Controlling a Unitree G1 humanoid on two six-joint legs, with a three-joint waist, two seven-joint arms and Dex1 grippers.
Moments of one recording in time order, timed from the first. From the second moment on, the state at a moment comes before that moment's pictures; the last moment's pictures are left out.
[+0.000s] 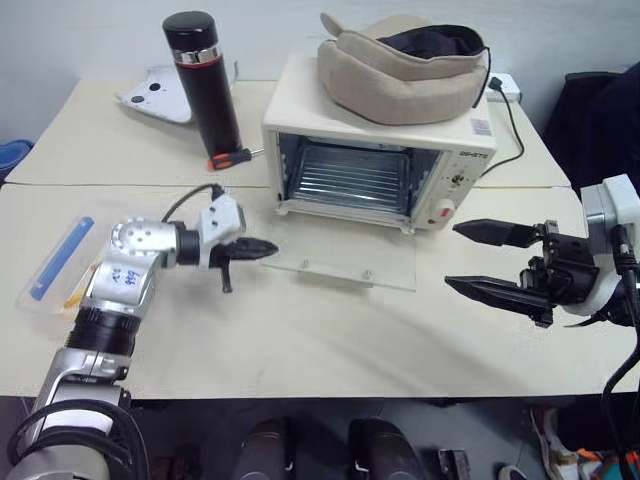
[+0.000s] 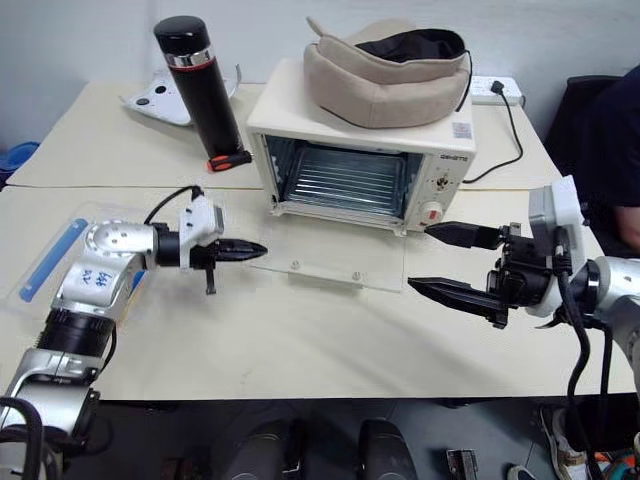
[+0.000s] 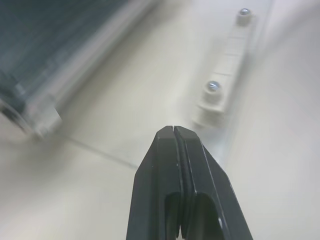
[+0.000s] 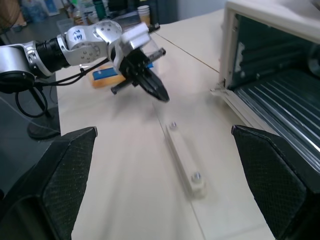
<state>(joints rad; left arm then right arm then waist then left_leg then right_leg) -0.62 0.70 -0.12 0.23 -0.19 0.16 -1.12 -0.28 -0.92 -0.42 -0.46 1.00 0.79 1.03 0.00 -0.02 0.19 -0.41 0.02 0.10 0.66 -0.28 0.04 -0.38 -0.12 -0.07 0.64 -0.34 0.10</state>
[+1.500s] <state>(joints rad) 0.52 0.60 1.07 -0.59 -1.93 0.70 0.79 -1.00 -0.53 0.15 0.32 0.55 0.45 1.52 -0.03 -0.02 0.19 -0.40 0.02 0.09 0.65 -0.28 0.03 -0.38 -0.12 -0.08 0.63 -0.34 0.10</state>
